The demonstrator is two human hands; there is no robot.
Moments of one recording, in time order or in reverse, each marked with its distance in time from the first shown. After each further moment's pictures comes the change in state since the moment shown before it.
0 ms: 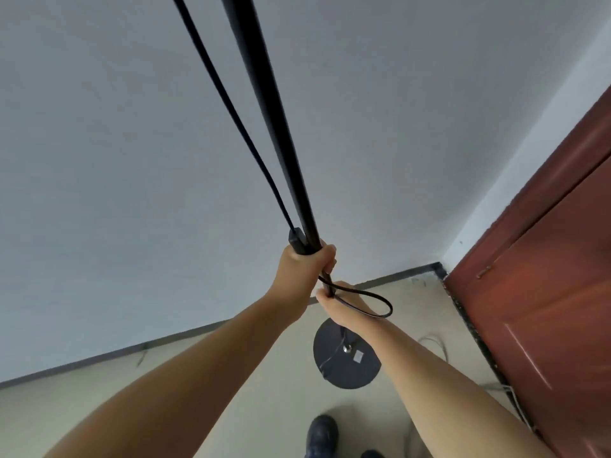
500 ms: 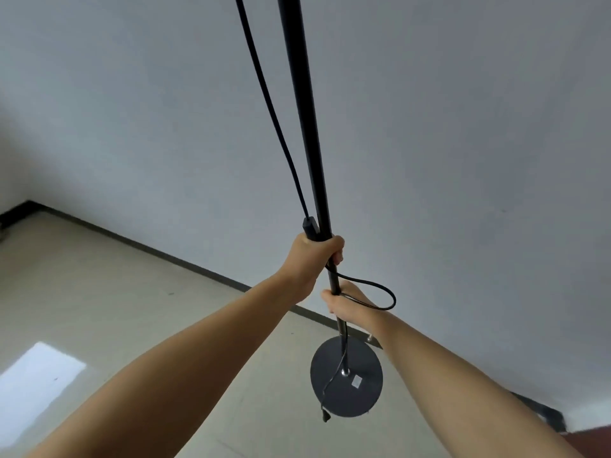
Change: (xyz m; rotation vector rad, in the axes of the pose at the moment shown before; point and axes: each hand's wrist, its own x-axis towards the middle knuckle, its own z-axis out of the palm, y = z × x) left_hand -0.241 0.070 -0.298 -0.204 0.477 0.163; right_hand -0.138 -0.239 0.242 -0.358 -0.368 -0.321
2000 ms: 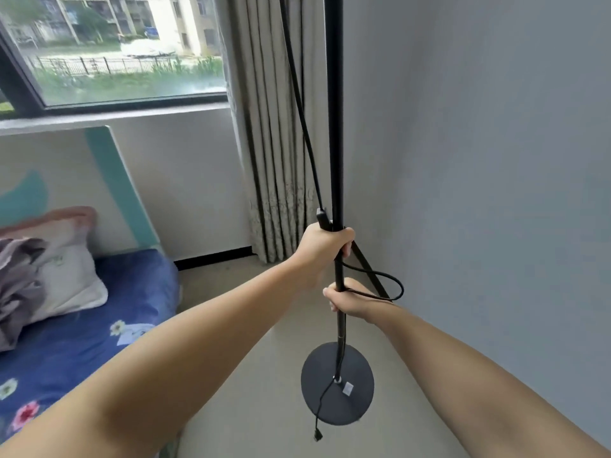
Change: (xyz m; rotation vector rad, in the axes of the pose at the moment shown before) left_hand 0.137 0.176 -1.243 -0.006 0.947 0.054; right_hand 0.488 -0.930 0.817 -0.393 -0.701 -0.585
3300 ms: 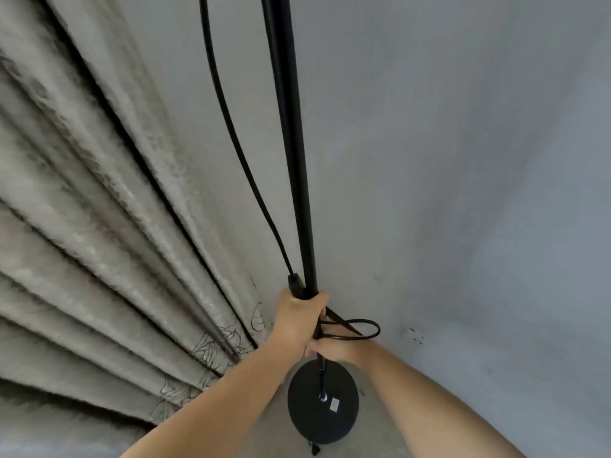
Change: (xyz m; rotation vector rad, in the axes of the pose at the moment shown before) left_hand 0.821 -0.165 -0.009 0.175 -0.198 -0.155; right_hand 0.794 0.112 -0.192 0.100 0.111 0.291
